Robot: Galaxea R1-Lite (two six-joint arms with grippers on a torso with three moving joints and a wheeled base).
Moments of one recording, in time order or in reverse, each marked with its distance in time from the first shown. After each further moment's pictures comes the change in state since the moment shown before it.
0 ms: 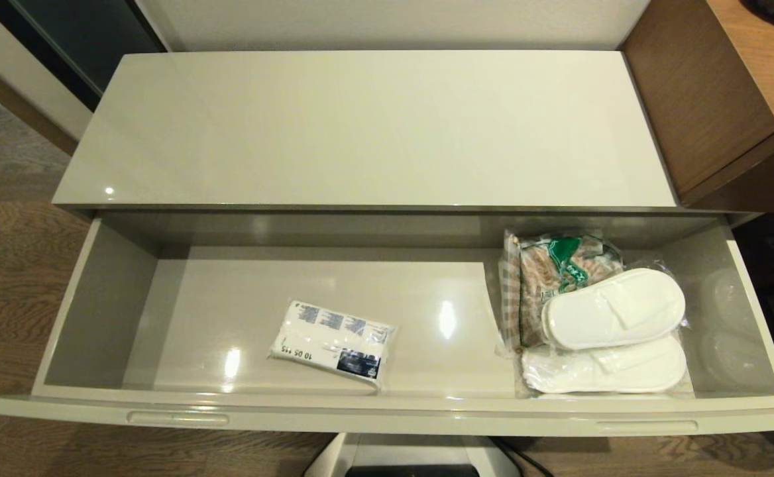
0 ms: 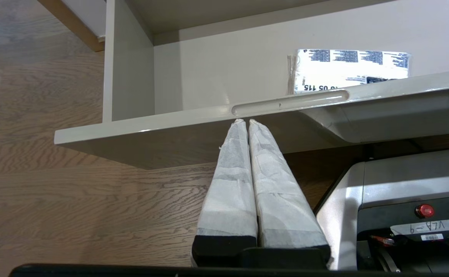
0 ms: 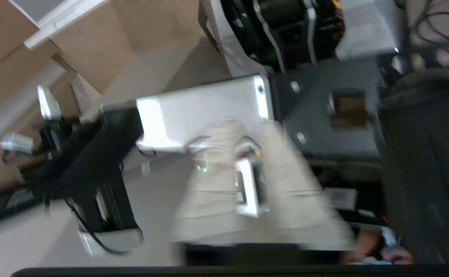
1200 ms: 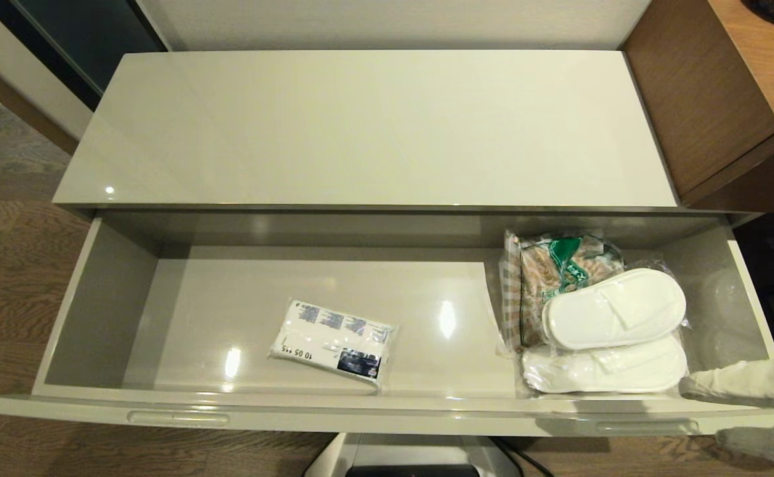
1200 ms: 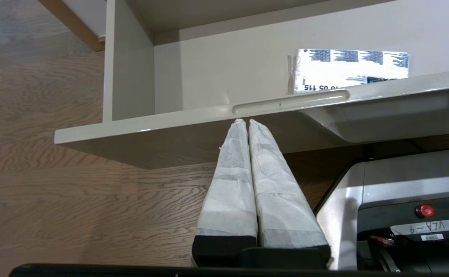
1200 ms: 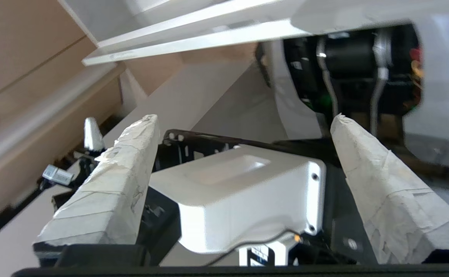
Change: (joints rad) left arm -0.001 0.000 0.000 0.000 0.000 0.000; right arm 0.079 0.214 0.423 -0.815 0.102 0.044
